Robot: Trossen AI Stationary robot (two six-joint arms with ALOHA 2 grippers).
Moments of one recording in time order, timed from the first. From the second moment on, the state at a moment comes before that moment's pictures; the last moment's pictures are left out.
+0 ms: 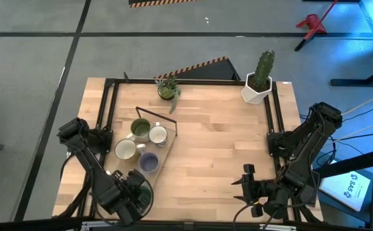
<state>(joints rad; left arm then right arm) -0.87 1.81 1.60 -1.34 -0.24 -1.80 0.97 1.46 1.12 -0.64 0.58 0.68</state>
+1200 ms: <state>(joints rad) -0.89 1.79 1.51 -1.35 -0.26 -1.75 0.97 1.46 1.12 -0.66 0.58 0.68</state>
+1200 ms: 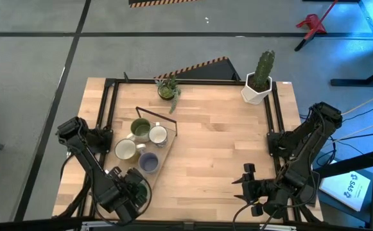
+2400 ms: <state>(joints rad) -0.86 1.48 1.70 -1.31 -0.56 -1.25 0.95 1.30 1.60 -0.69 0.63 -0.30</state>
